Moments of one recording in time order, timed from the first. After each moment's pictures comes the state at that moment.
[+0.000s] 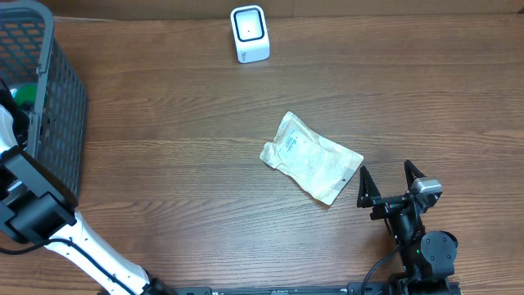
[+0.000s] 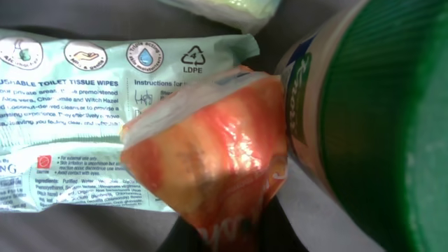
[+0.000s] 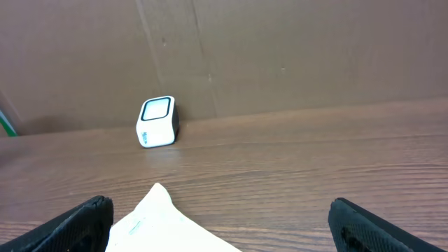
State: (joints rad) left arm 0.68 2.28 1.91 -0.89 -0.04 -0.16; right arm 0.08 0.01 0.02 -0.03 -0.10 0.18
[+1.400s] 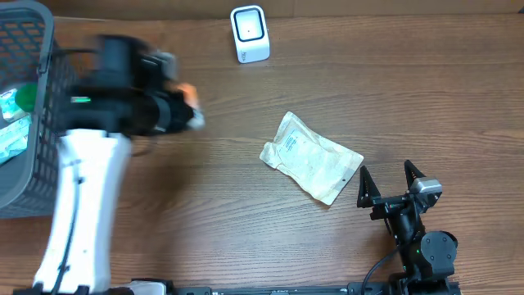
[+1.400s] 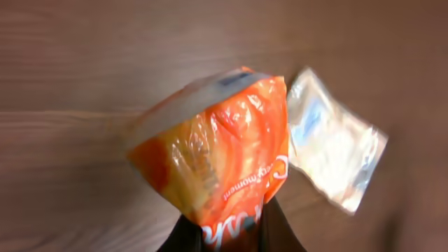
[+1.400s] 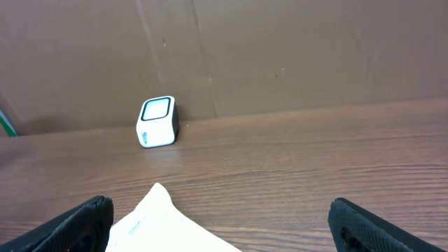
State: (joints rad) left arm -0.11 1.50 1.58 -1.21 0.26 -0.19; right arm 0.08 0.01 0.02 -0.03 -0.10 0.18
